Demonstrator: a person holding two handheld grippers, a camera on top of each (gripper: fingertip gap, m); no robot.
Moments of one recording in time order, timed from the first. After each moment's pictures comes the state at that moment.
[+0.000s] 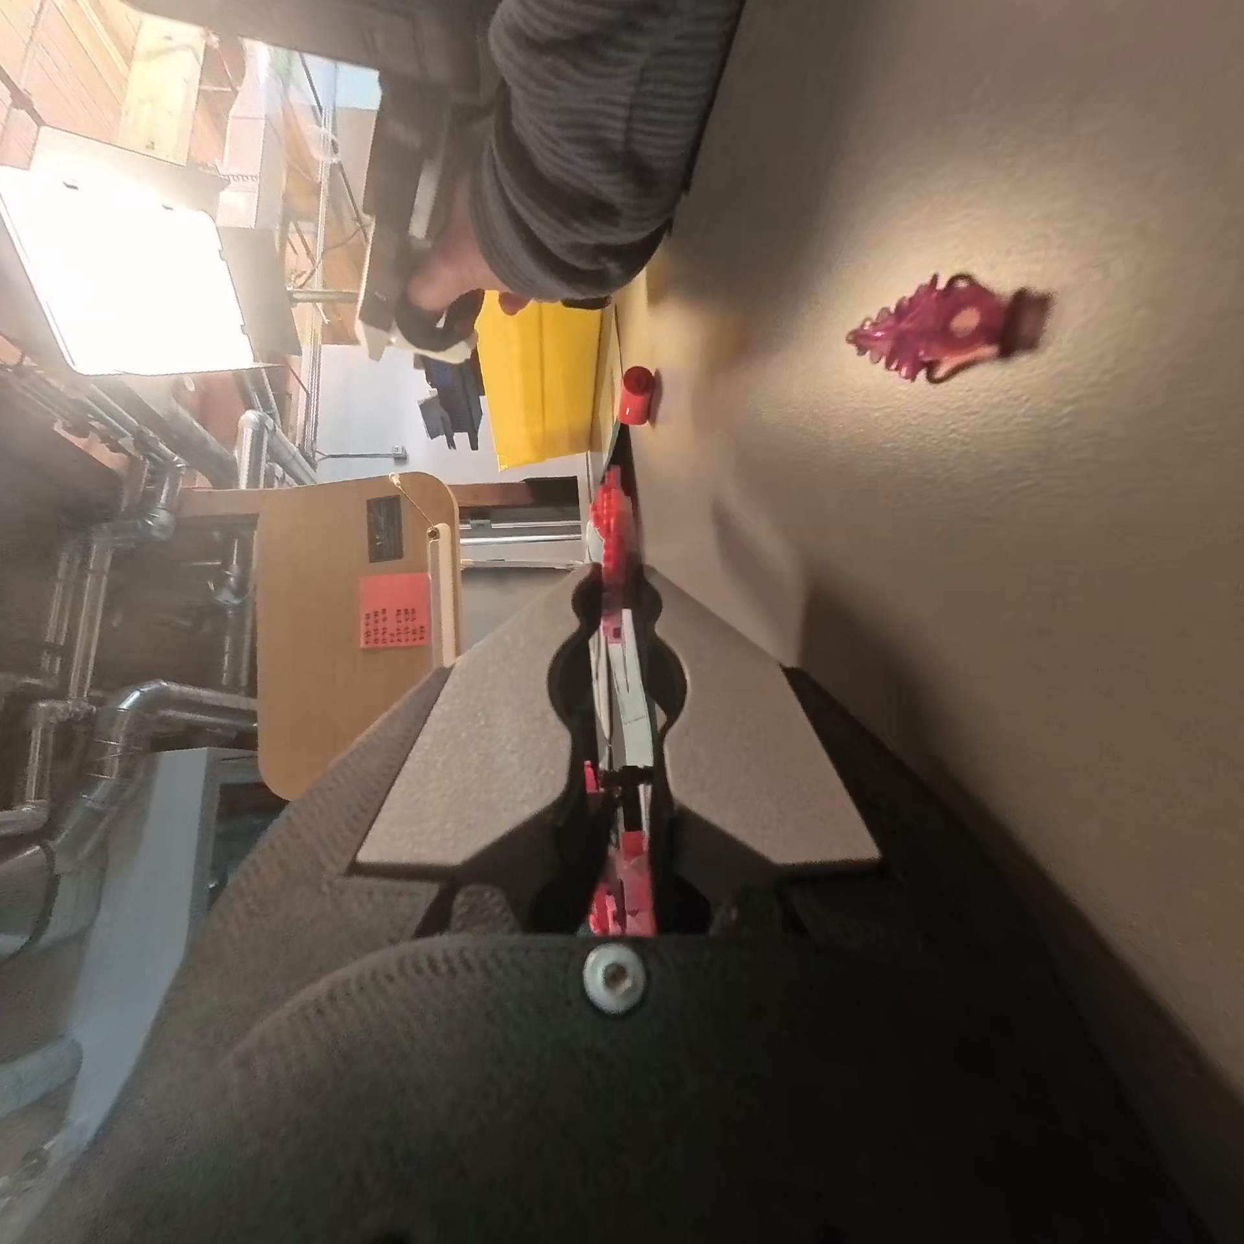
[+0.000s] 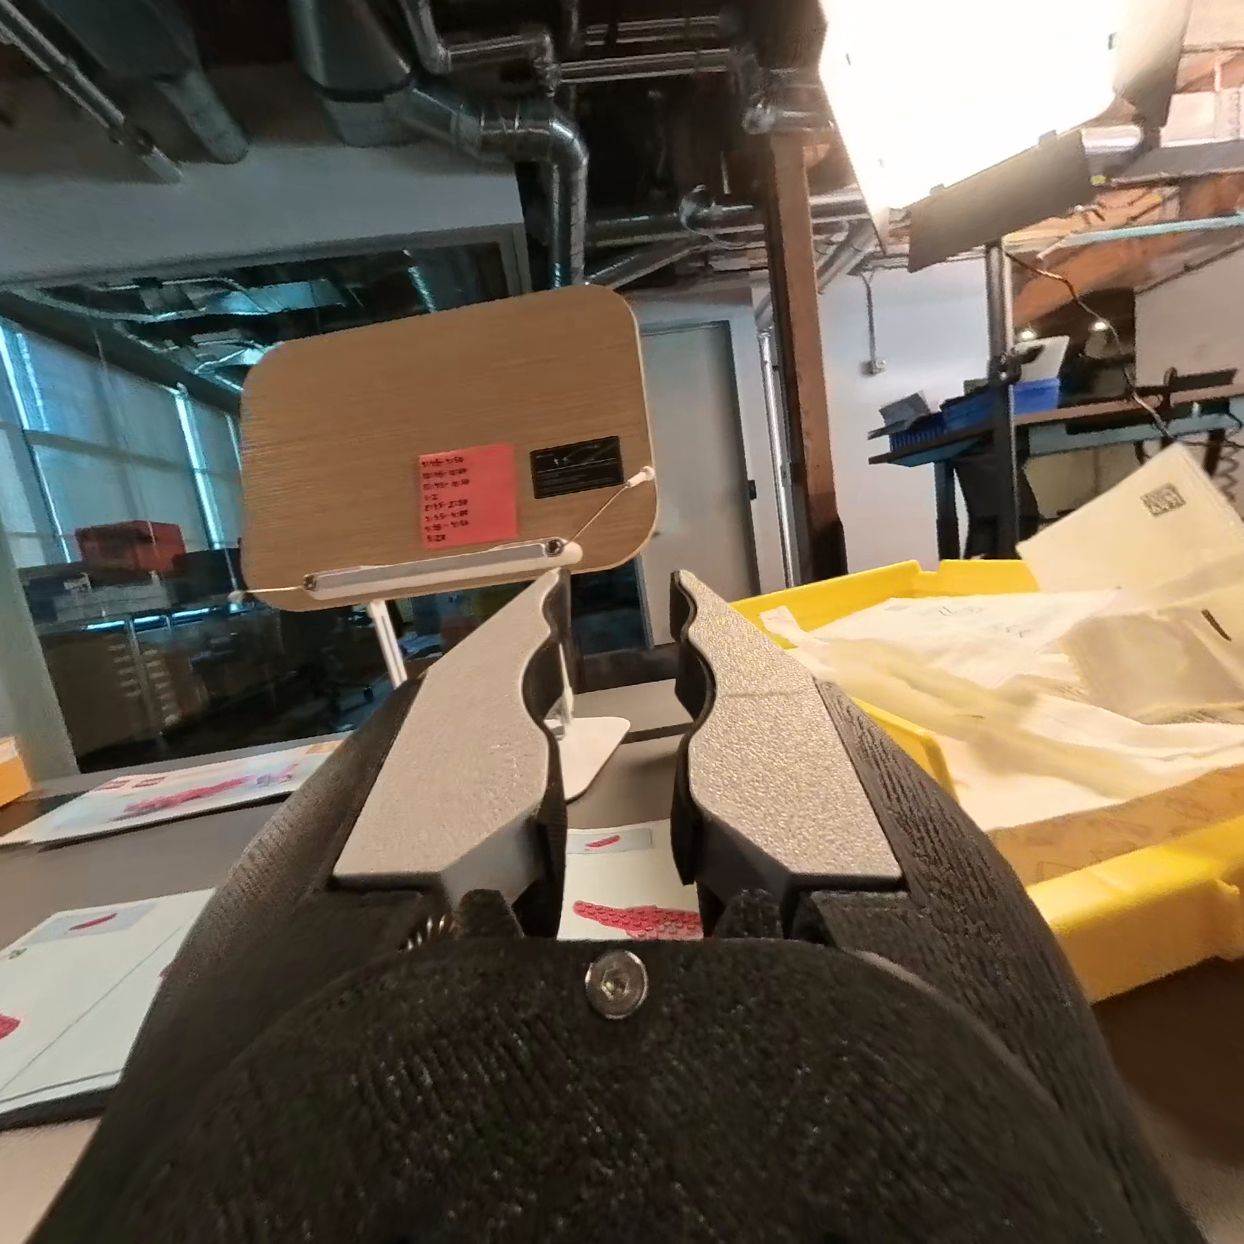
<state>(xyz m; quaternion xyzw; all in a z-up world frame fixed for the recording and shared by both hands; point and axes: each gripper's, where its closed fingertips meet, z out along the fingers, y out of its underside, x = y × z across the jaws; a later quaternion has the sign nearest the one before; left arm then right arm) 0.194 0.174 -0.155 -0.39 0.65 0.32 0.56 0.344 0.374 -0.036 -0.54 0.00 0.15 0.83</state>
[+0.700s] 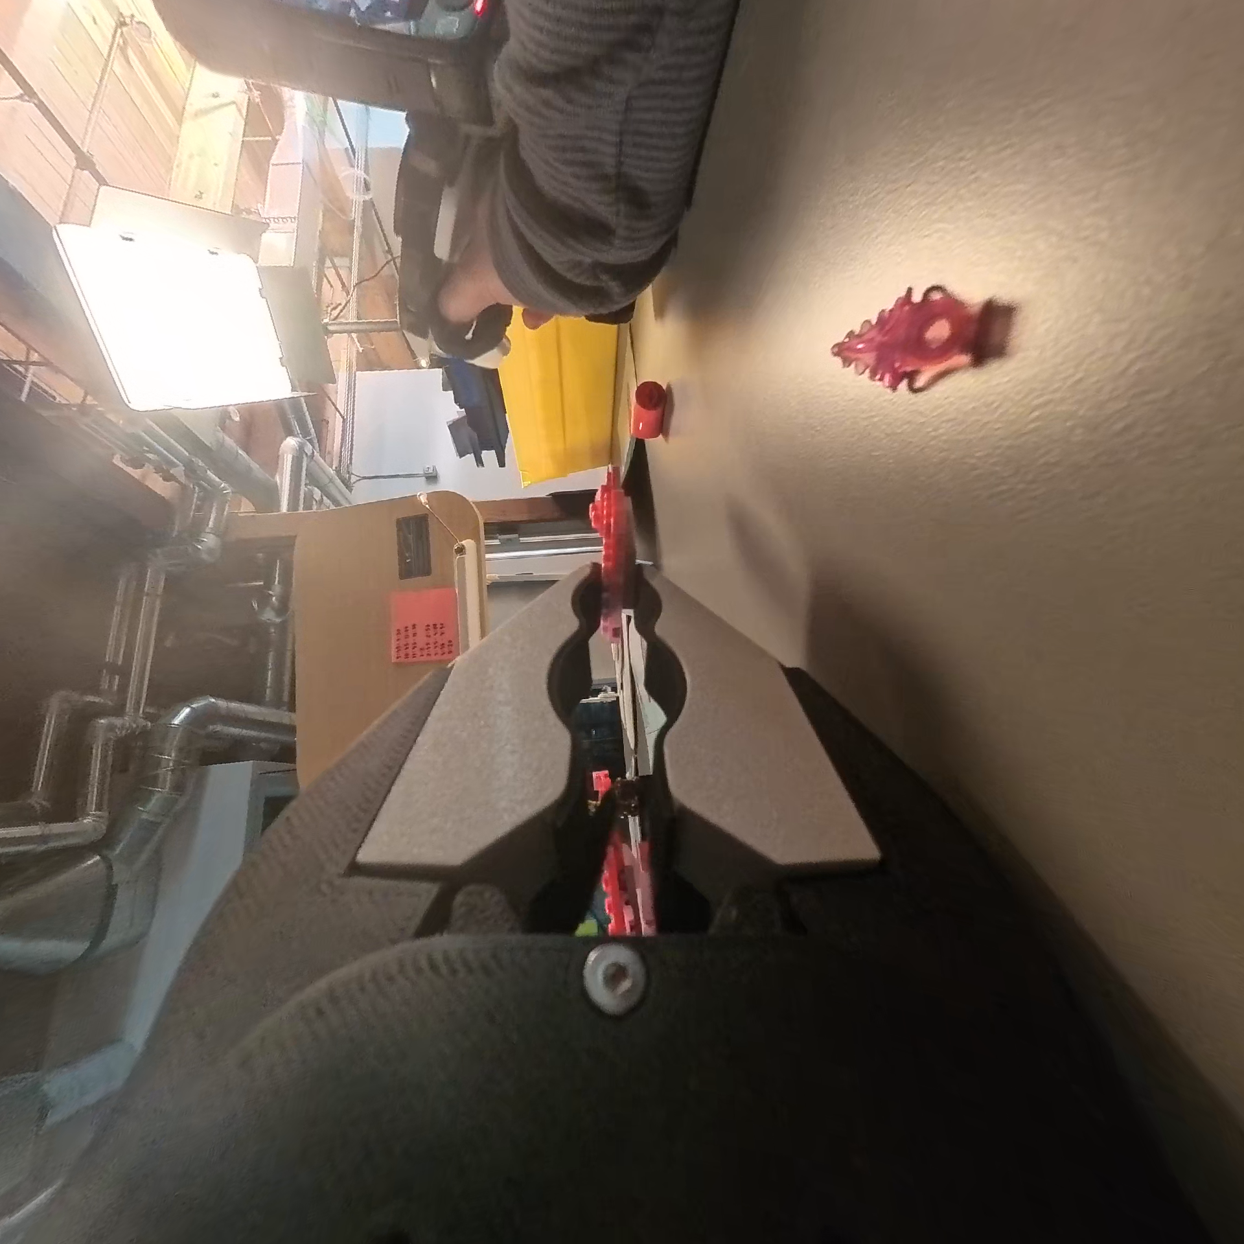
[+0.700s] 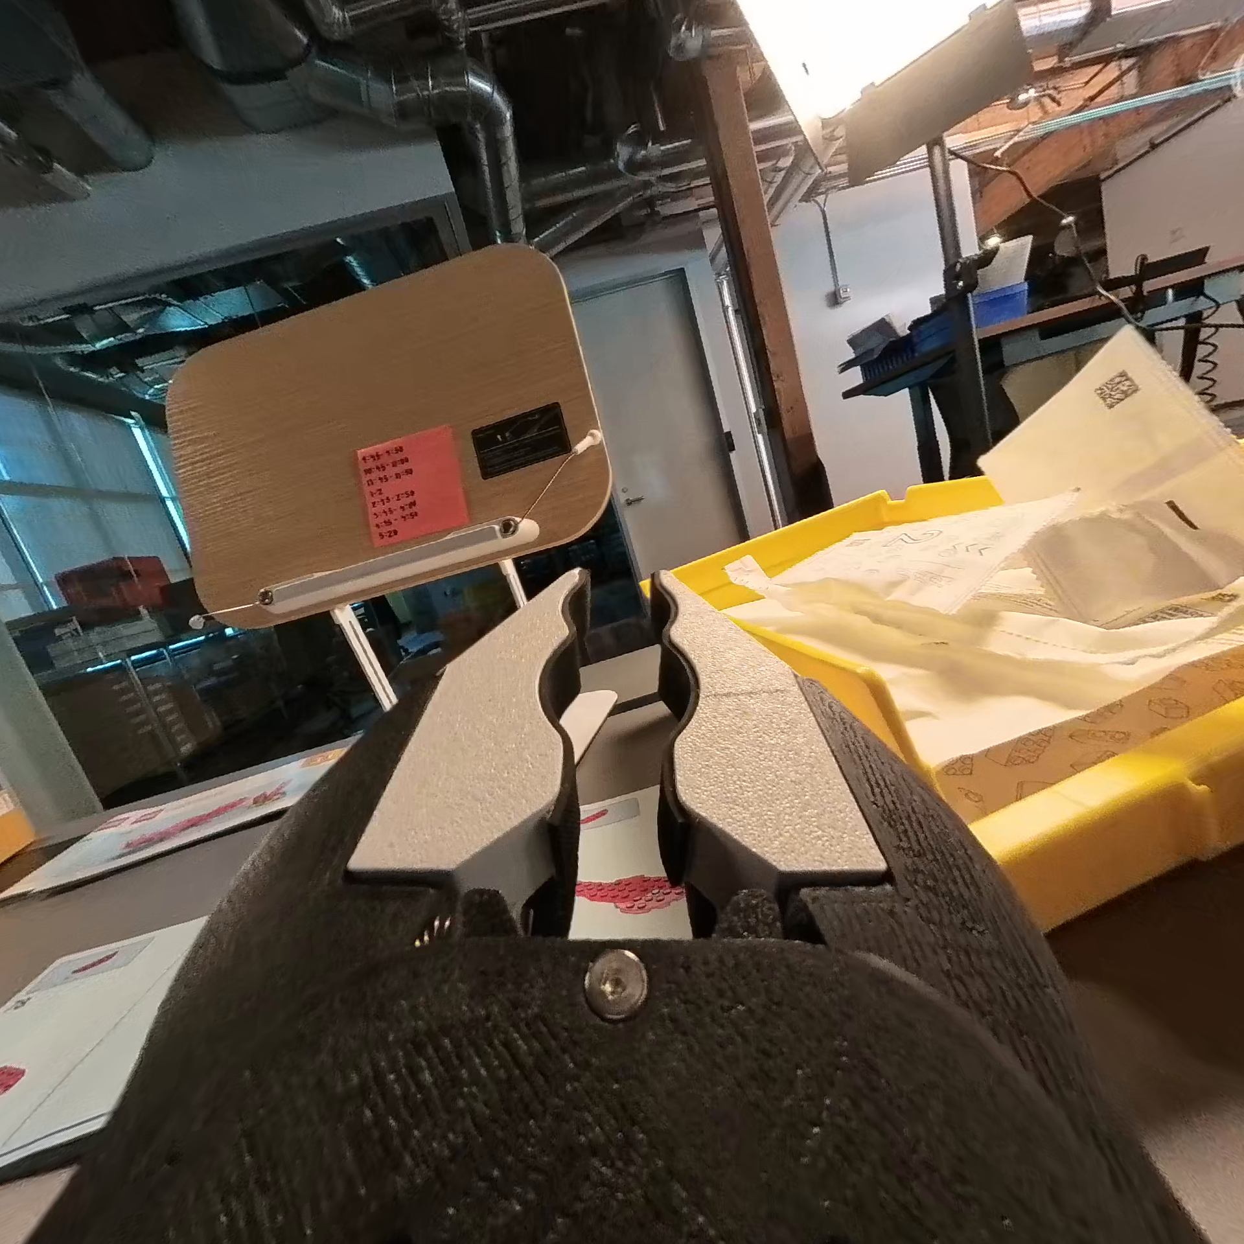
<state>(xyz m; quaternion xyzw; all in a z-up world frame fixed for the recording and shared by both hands) 0.198 0.171 -0.152 -0.37 0.65 0.34 0.57 0.360 0.387 -0.051 -0.56 0.05 0.17 0.81</state>
